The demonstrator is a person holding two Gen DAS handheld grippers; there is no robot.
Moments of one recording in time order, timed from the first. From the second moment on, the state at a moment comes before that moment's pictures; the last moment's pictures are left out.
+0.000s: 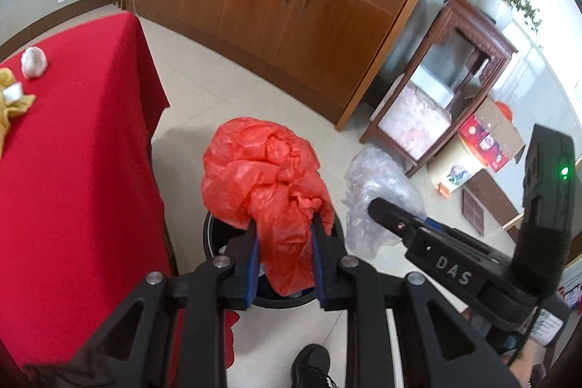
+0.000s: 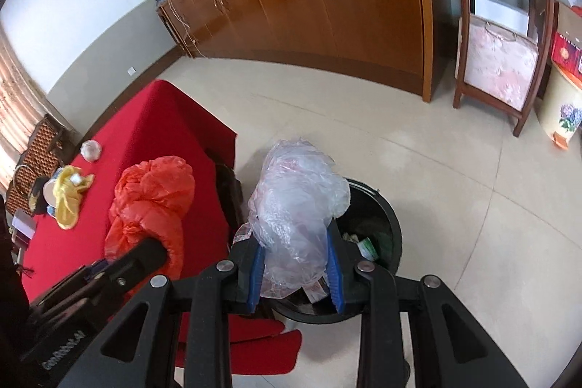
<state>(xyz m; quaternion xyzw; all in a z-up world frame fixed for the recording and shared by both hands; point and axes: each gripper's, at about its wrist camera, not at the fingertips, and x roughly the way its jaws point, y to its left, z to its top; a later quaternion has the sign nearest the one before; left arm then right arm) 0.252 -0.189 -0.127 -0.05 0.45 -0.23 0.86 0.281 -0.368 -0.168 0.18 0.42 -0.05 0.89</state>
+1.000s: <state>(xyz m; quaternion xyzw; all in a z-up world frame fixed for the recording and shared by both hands) 0.287 -0.216 -0.180 -0.03 0.51 -0.22 0.83 0.320 -0.396 -0.223 0.22 0.48 -0.08 0.85</state>
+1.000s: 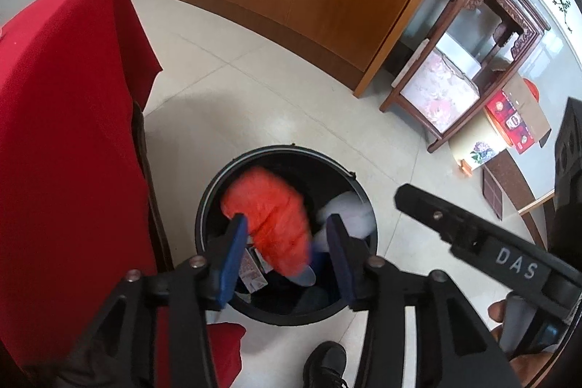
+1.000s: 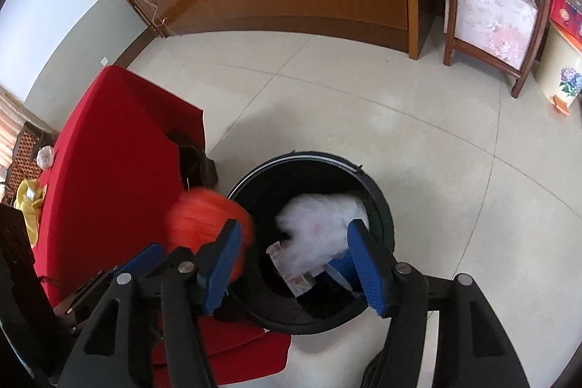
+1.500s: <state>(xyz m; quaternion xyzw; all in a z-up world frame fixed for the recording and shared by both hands) 0.278 -0.210 -0.142 -0.02 0.47 -0.22 0.86 0.304 -0.396 -0.182 0.22 0.42 -0.09 0.87</state>
